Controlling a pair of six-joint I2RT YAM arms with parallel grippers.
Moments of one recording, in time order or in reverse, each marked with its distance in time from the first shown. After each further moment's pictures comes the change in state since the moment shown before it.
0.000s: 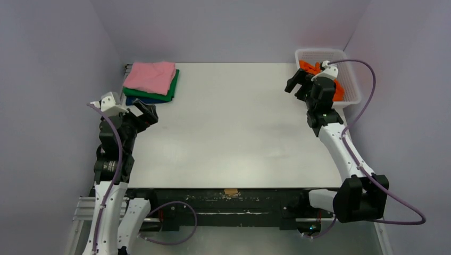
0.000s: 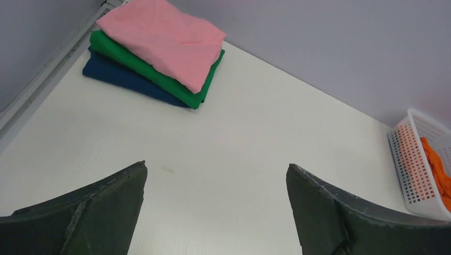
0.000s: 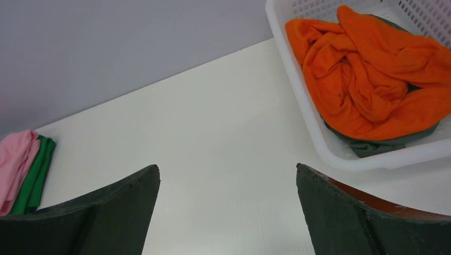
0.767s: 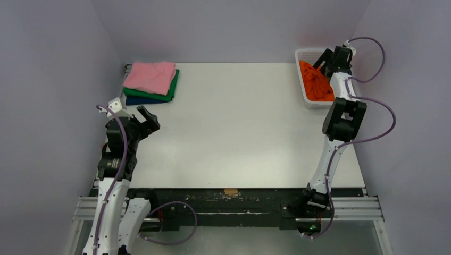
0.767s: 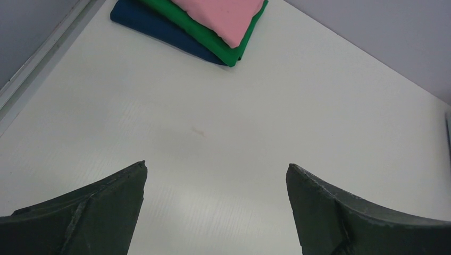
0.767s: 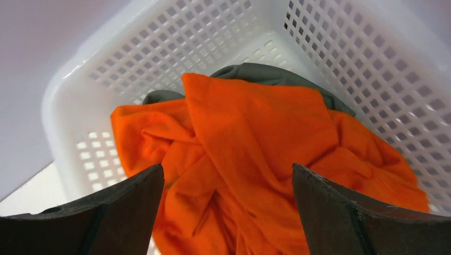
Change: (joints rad) left arm 0.000 -0.002 -0.067 -0.124 -0.050 -0.001; right arm -0.329 1.025 1.044 -0.300 -0.019 -0.018
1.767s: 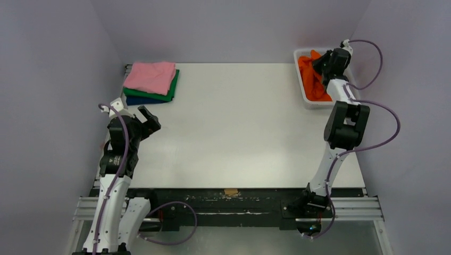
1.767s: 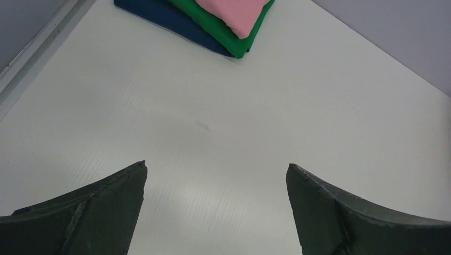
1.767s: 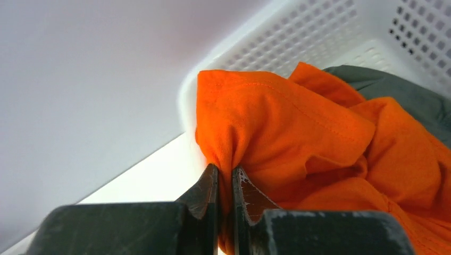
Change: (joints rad) left arm 0.000 0.029 -0.019 0.000 -0.018 -0.023; right arm 0.008 -0.074 -0.200 0.305 -0.229 0.179
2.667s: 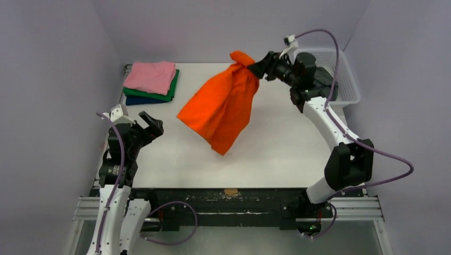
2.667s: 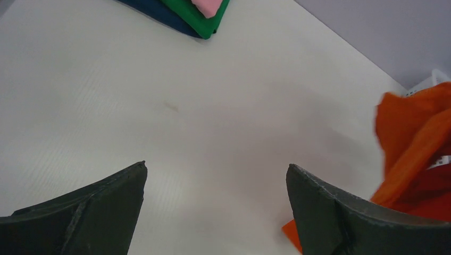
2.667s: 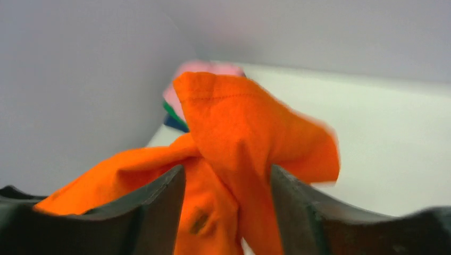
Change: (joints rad) left arm 0.000 -0.108 -0.034 -0.024 0.107 -0.062; right arm 0.464 -0.643 -0.343 0.129 -0.438 -0.057
